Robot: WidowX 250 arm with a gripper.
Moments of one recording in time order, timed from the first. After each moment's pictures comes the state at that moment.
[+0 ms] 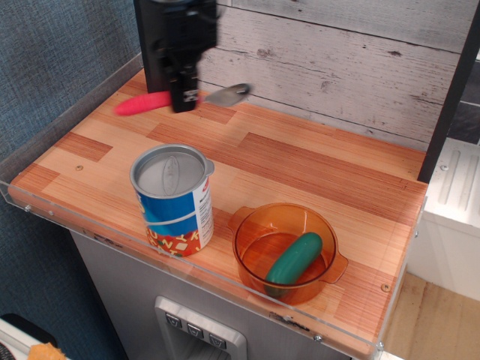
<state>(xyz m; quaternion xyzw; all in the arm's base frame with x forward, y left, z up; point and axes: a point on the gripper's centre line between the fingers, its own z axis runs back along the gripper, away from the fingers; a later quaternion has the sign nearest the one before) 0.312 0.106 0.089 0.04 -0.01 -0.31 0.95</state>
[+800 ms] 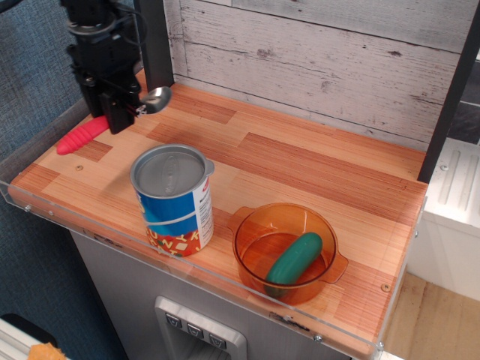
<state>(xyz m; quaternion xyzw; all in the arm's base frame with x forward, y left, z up) 0.283 0.162 0.068 0.05 -0.04 -0.09 0.99</state>
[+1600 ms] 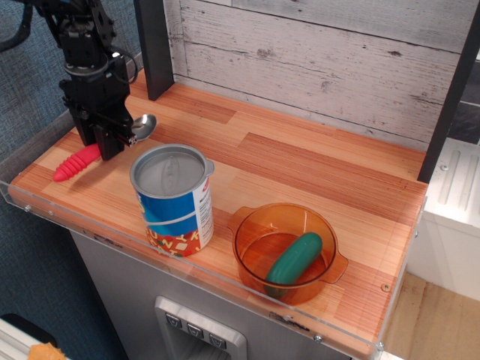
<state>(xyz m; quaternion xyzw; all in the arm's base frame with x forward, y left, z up) 0.283 0.182 0.023 0.07 -0.02 -0.07 1.00</state>
